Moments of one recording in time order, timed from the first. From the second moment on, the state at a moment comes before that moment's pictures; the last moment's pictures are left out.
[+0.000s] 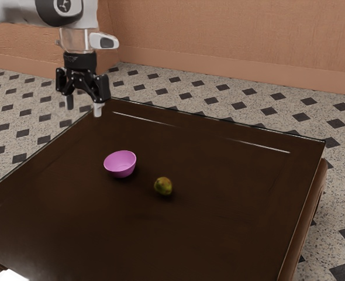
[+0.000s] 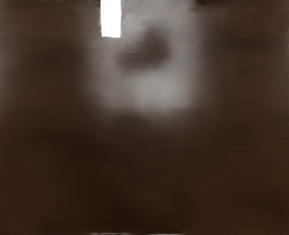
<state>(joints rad) -0.09 0.06 0.07 -1.50 0.01 1.32 -0.03</state>
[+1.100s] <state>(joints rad) -0.18 0.56 0.04 -1.56 -0.03 1.95 -0.03</state>
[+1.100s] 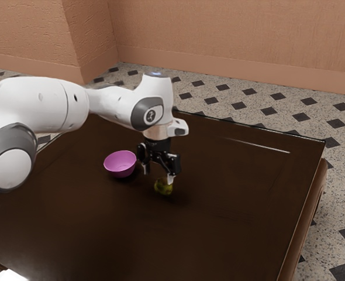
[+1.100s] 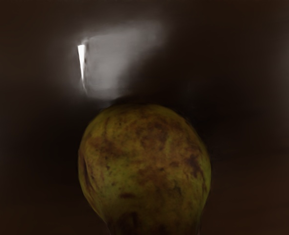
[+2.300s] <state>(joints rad) -0.18 0.66 0.04 -1.55 -0.06 2.08 -0.02</state>
